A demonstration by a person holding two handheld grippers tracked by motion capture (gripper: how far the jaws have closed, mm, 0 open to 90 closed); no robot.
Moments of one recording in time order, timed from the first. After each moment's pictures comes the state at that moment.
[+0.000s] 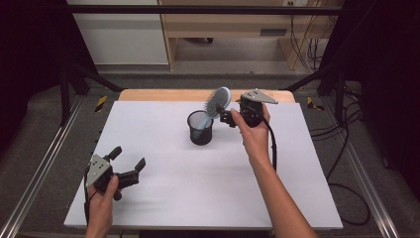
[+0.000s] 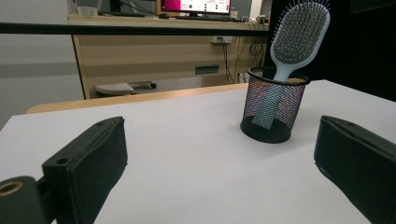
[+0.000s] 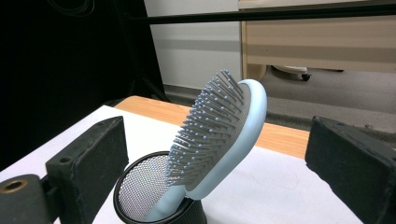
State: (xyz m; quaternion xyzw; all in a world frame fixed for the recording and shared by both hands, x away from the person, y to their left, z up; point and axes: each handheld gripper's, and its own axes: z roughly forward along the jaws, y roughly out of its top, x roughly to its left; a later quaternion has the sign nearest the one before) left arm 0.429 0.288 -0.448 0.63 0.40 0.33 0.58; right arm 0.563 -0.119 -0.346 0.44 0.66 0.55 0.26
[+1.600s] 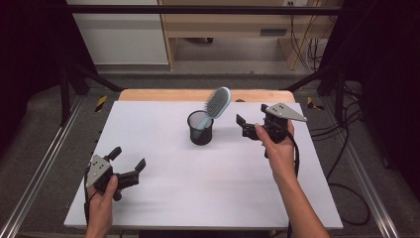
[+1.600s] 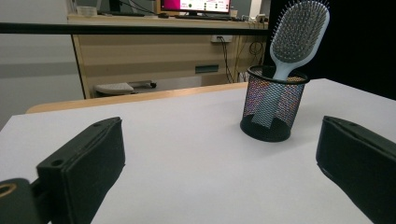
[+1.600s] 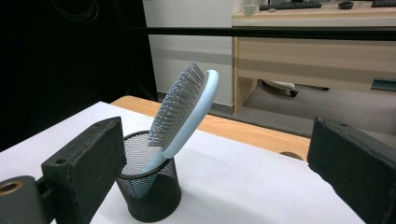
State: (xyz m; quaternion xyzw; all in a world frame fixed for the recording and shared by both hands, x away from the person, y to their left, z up) left arm 0.429 0.288 -0.448 0.64 0.40 0.33 0.57; right arm 0.516 -0.173 -0.347 0.41 0.65 0.56 0.29
